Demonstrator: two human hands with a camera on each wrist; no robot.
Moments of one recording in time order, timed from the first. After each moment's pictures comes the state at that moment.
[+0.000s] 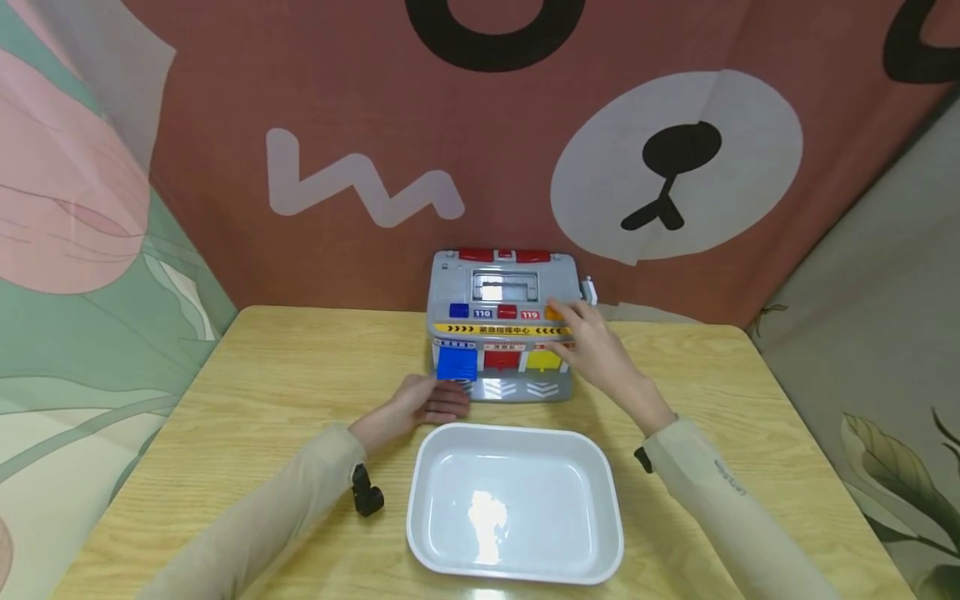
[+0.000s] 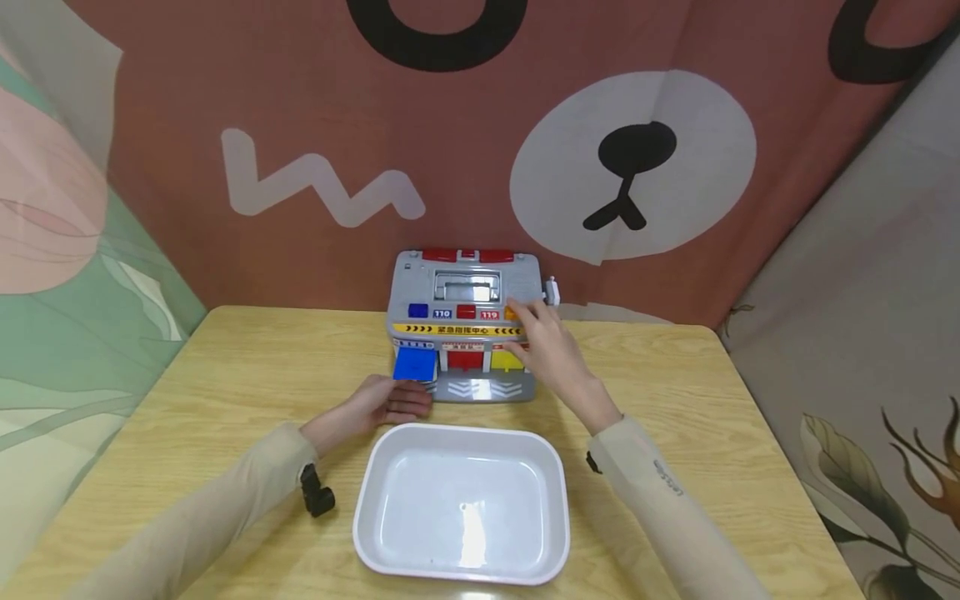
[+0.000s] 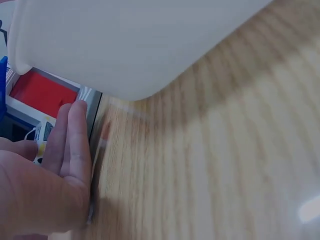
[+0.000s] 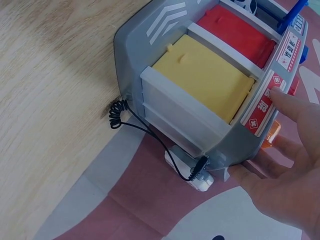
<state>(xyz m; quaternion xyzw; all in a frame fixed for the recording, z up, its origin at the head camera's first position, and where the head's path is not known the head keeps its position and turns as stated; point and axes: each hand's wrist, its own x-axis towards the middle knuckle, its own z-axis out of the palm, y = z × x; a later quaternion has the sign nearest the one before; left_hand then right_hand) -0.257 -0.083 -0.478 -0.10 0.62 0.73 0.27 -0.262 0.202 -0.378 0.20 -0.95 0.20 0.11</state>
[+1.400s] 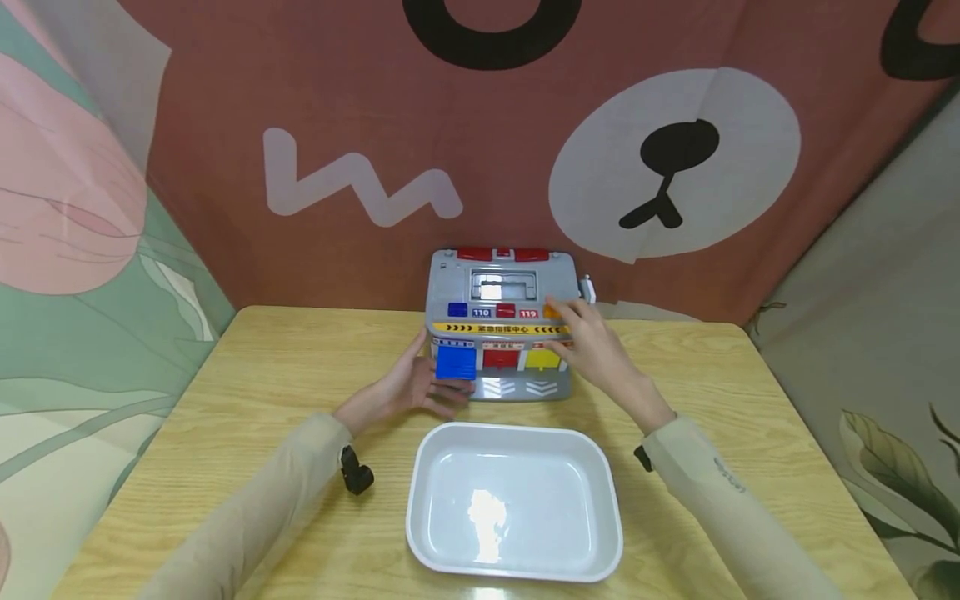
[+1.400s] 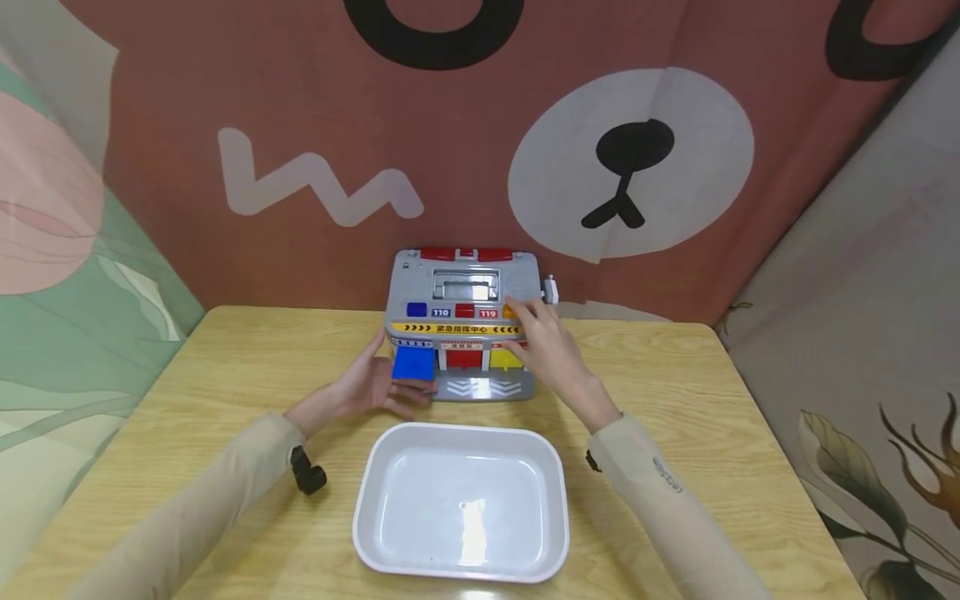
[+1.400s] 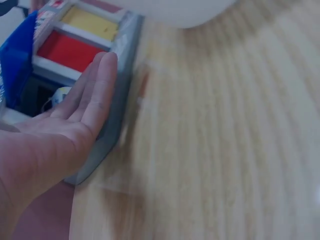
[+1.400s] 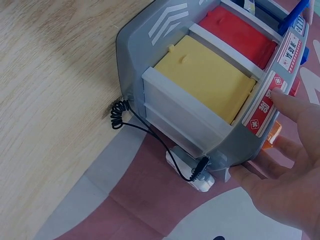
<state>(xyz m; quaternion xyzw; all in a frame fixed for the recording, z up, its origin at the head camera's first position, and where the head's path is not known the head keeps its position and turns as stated) -0.282 -0.110 -0.461 0.11 0.53 0.74 0.41 -0.263 0.203 -0.382 0.21 -0.95 0.20 0.13</state>
